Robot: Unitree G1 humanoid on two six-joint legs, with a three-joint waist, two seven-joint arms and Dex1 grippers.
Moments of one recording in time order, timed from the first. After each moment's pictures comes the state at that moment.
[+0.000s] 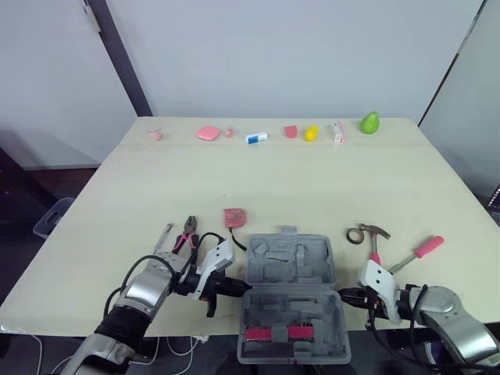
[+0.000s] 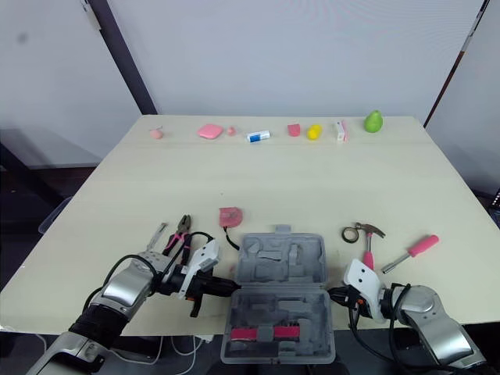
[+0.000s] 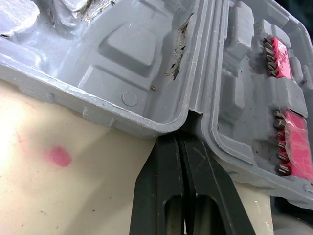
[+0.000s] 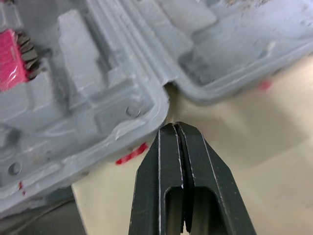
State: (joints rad) left arm -0.31 0.64 -0.26 0.25 -0.19 0.40 -1.33; right arm 0.06 -0.65 0.18 -0.15 0.16 0.29 0.95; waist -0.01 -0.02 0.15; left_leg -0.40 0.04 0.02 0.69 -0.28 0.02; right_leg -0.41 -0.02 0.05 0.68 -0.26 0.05
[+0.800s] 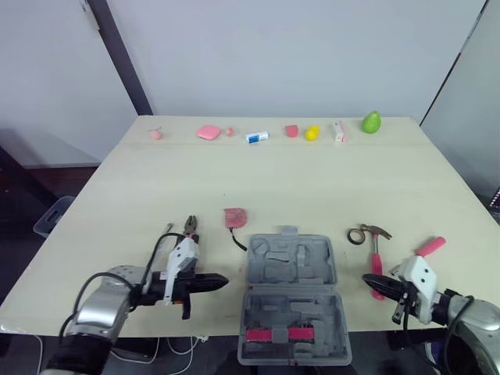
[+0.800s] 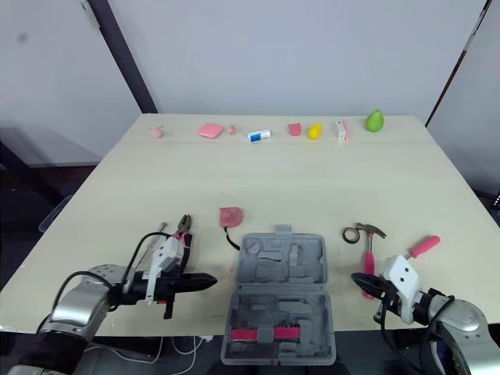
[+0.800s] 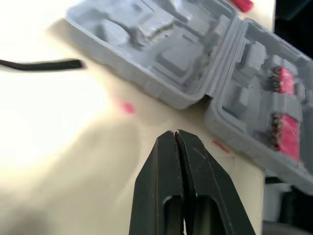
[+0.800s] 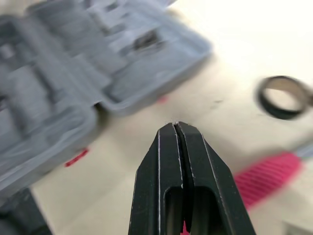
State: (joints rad) left arm -0.03 0.73 0.06 0.09 -0.35 0.25 -1.24; right arm 0.25 -0.59 -0.17 -0.18 0.35 0.10 0.89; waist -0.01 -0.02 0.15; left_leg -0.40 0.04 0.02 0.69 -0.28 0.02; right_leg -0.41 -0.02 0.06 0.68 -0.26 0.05
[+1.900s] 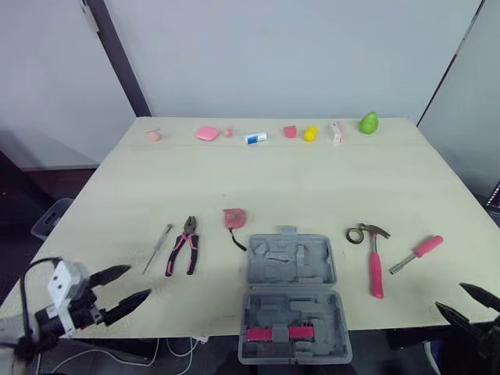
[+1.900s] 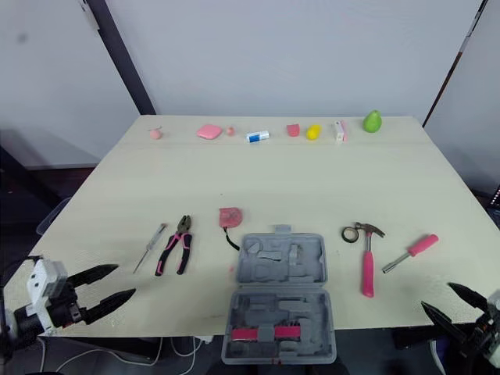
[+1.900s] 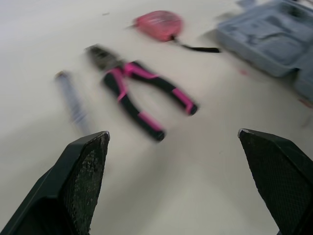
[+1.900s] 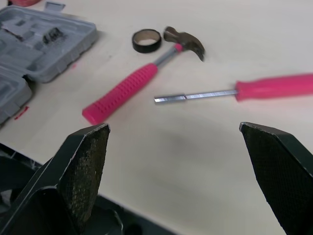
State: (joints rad) left arm 0.22 0.80 0.47 0.24 -0.47 -0.01 -1.29; right arm 0.45 -0.64 -0.52 0.02 0.55 0.02 1.05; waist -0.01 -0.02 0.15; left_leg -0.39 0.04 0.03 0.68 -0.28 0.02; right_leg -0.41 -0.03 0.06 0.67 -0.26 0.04
